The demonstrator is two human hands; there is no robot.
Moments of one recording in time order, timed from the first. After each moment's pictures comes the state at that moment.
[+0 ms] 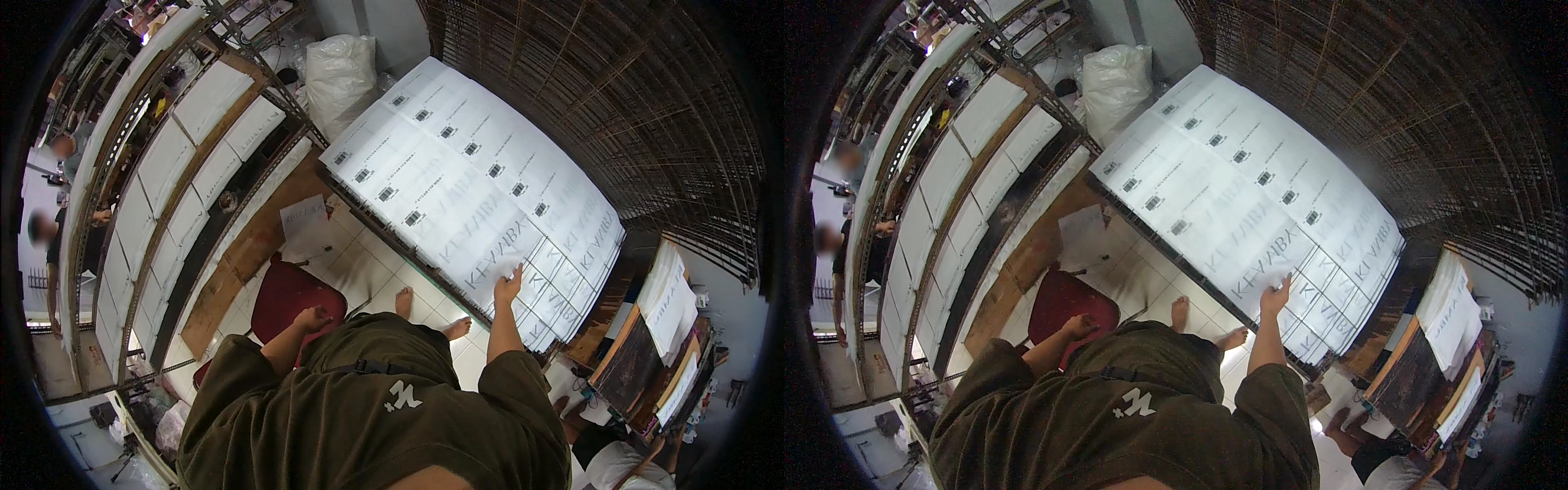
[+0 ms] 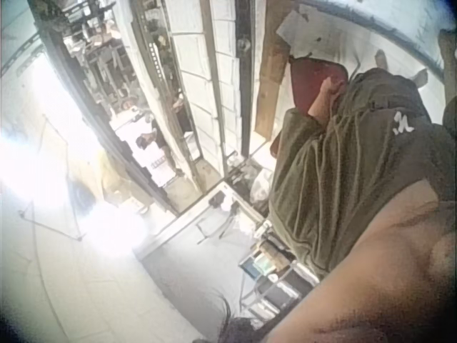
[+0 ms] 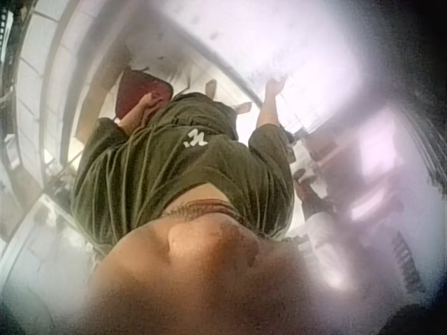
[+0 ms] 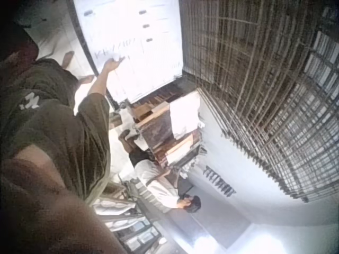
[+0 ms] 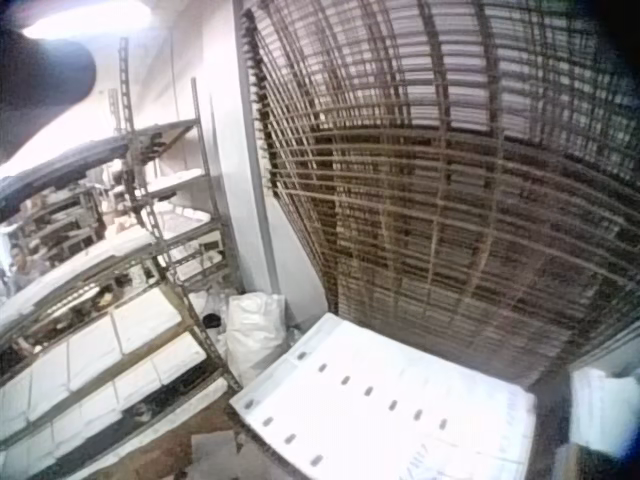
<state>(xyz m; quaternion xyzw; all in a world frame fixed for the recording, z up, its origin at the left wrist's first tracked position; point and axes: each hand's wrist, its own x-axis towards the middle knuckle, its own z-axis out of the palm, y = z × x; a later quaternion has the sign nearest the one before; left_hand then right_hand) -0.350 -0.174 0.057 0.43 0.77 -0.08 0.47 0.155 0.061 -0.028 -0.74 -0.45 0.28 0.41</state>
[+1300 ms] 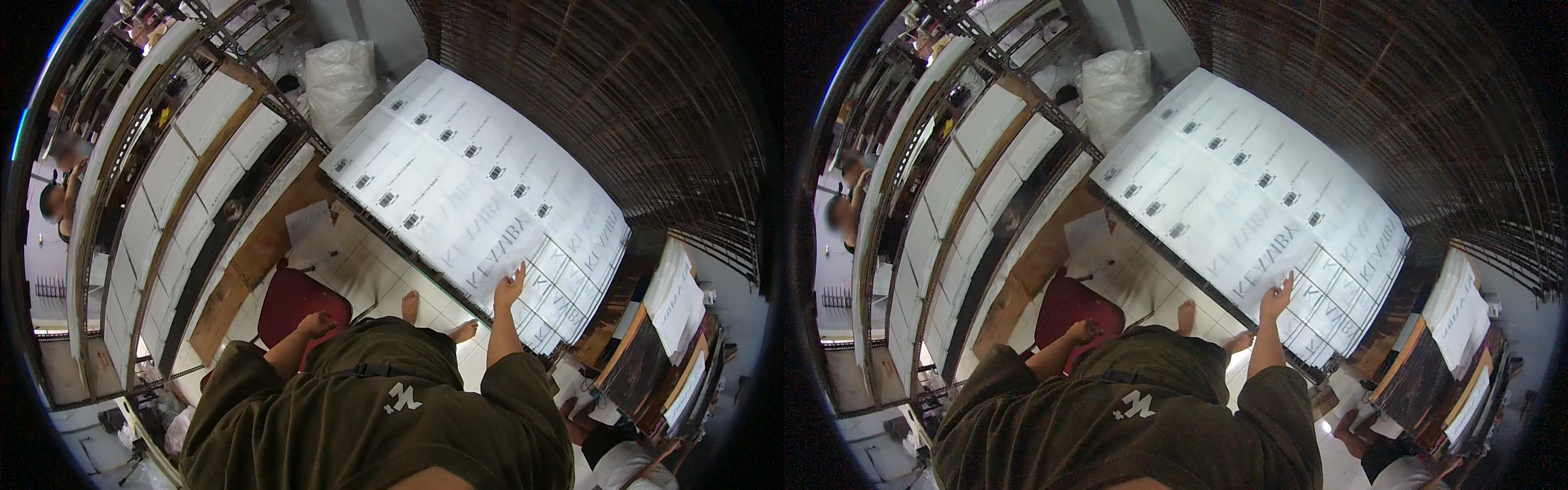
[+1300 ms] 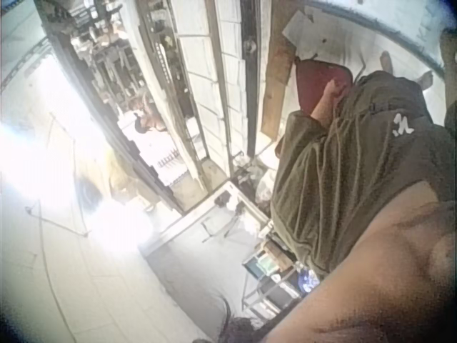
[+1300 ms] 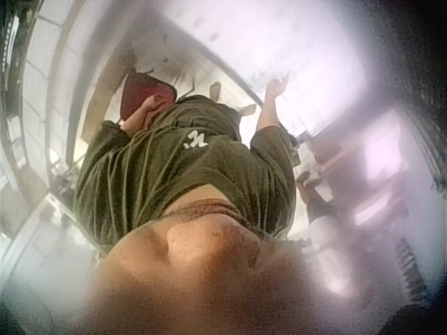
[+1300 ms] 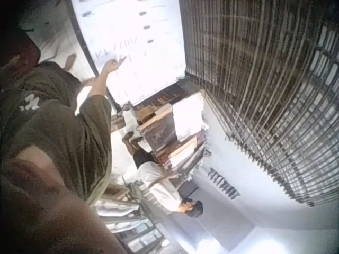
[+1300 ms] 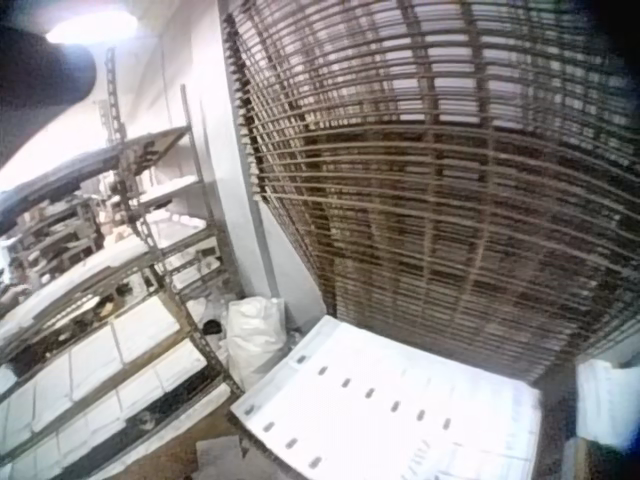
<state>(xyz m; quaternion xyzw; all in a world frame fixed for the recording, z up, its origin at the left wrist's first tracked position) -0.340 -0.163 0.077 0.42 0.76 -0.12 0.47 0.131 0.061 0.014 -0.70 -0.44 0.28 0.49</state>
